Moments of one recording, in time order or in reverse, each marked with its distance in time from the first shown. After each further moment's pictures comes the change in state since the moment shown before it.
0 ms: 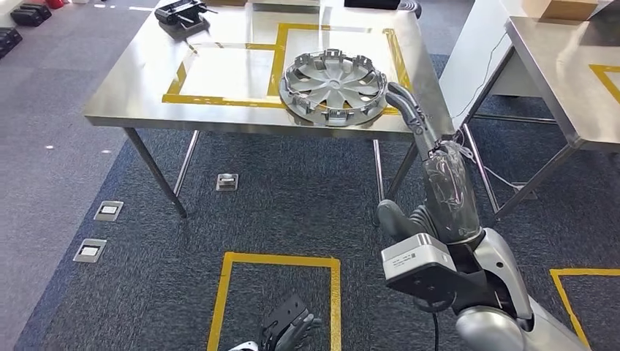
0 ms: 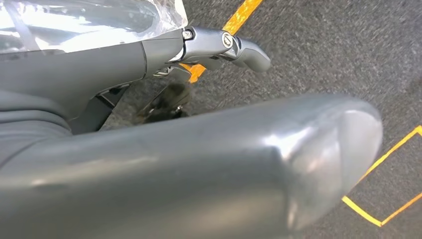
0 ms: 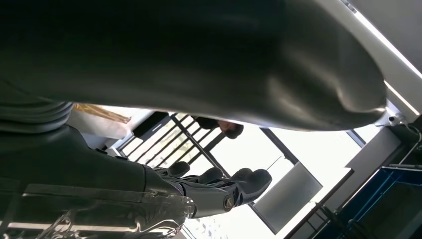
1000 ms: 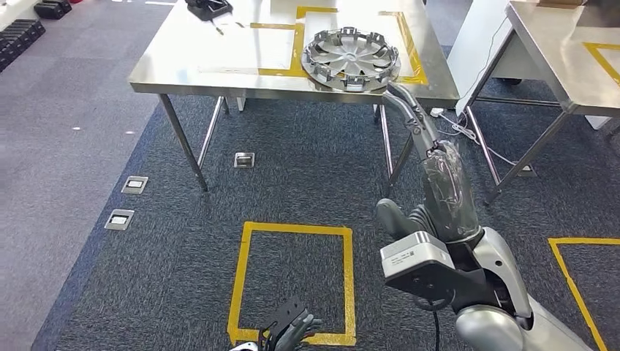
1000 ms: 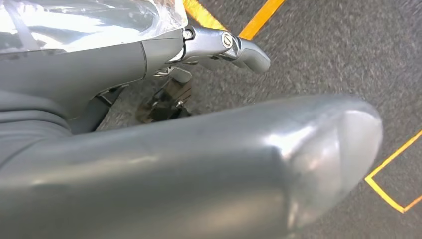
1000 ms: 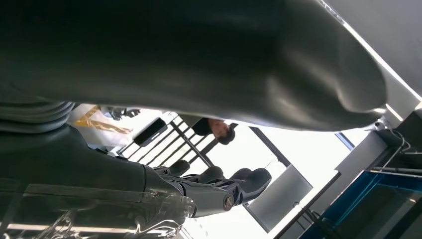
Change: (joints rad) left arm -0.001 -0.003 0.000 -0.002 0.001 -0.006 0.000; right arm 0.001 -0.008 -0.003 -0.004 0.000 0.003 0.005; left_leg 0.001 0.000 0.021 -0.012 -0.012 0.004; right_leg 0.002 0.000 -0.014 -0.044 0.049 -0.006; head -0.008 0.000
